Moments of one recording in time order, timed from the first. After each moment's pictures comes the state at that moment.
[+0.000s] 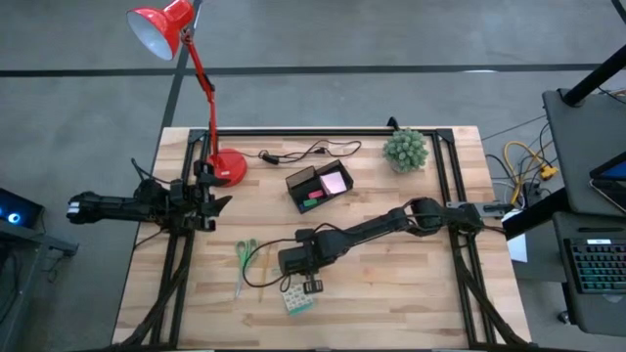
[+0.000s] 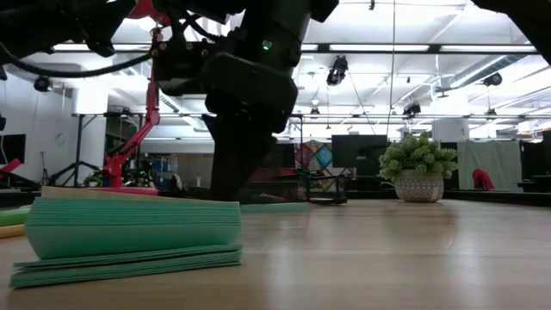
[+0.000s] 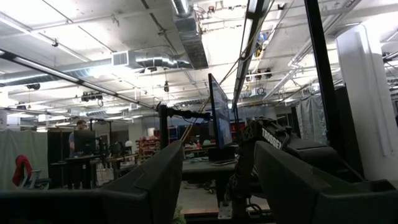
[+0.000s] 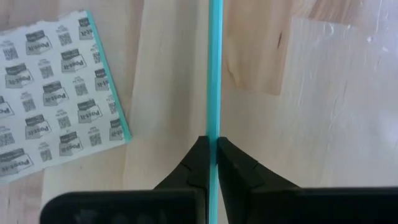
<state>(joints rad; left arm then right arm) -0.04 0.20 0.06 0.58 -0.12 0.16 0.26 2.39 2.00 -0.87 0.05 0.10</state>
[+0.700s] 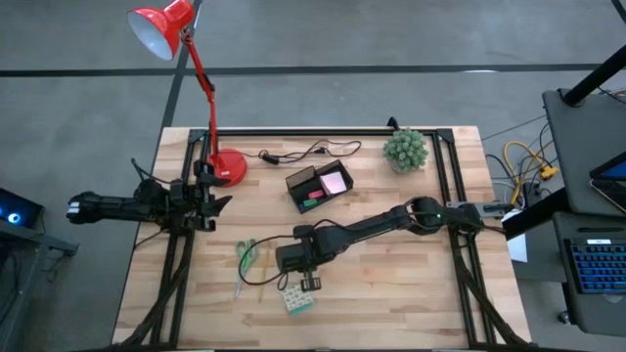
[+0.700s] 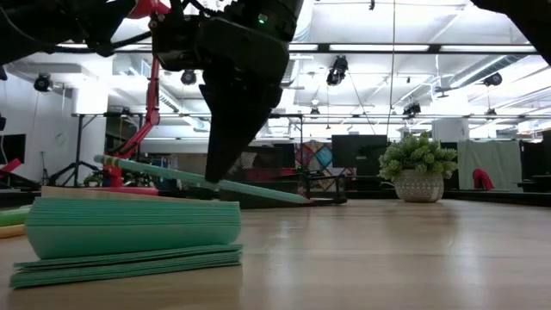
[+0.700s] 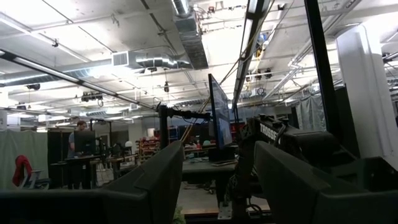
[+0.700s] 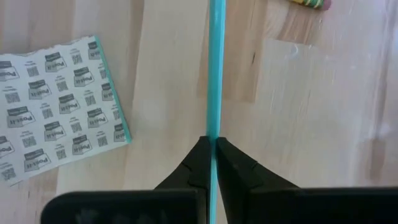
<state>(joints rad) -0.04 0.19 0.06 0.58 -0.12 0.16 0.26 2.38 2.09 -0.96 0.07 0.10</state>
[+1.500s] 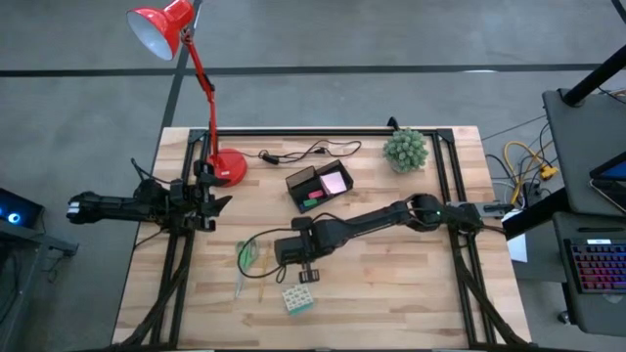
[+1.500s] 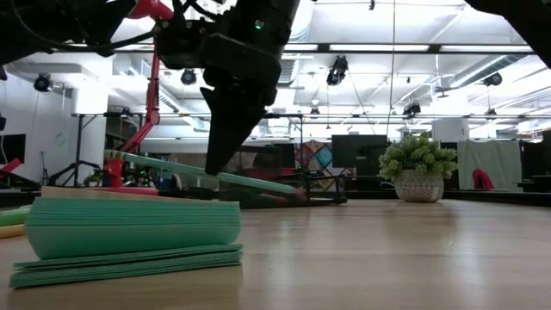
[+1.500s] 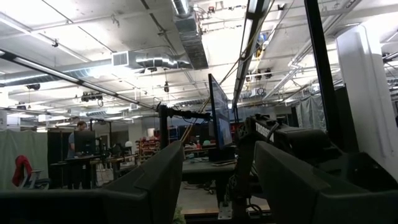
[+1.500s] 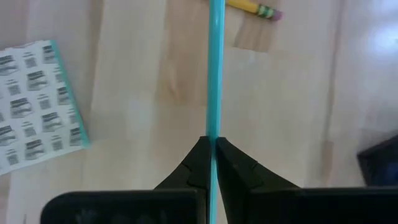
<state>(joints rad) -0.04 0.19 0.06 0.58 -0.12 0.16 0.23 2.38 2.11 -0.97 0.13 0.04</state>
